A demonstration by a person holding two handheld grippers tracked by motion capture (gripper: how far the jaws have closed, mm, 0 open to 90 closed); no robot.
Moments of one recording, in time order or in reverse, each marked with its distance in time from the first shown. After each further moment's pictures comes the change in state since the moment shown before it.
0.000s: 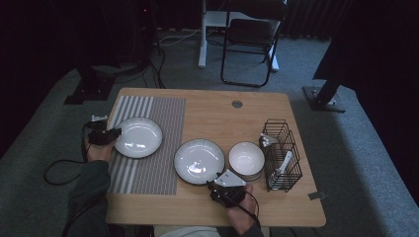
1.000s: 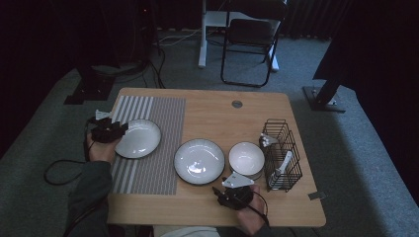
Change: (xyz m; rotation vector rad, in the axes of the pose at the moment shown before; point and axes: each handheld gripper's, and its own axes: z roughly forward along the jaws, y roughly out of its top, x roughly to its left) left arm -0.041 0.020 -0.035 -0.108 -0.051 0.108; right arm -0.018 -0.014 -0.010 0.064 0.097 -0.020
